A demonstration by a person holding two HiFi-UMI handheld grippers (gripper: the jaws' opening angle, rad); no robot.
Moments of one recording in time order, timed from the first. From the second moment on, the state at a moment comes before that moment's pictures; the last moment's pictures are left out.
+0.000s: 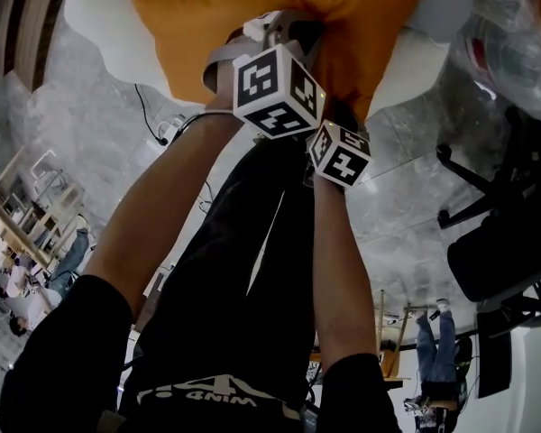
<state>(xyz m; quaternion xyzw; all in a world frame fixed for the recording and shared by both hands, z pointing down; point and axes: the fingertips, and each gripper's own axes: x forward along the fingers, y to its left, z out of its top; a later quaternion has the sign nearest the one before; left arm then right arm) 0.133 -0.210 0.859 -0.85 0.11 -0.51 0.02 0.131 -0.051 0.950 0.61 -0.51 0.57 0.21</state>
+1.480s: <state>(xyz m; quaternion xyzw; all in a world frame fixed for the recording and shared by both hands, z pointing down) 0.023 -0.273 0.661 -0.89 0.31 -0.33 -0.11 0.116 -0.121 0.719 0.63 -0.63 0.45 0.08</state>
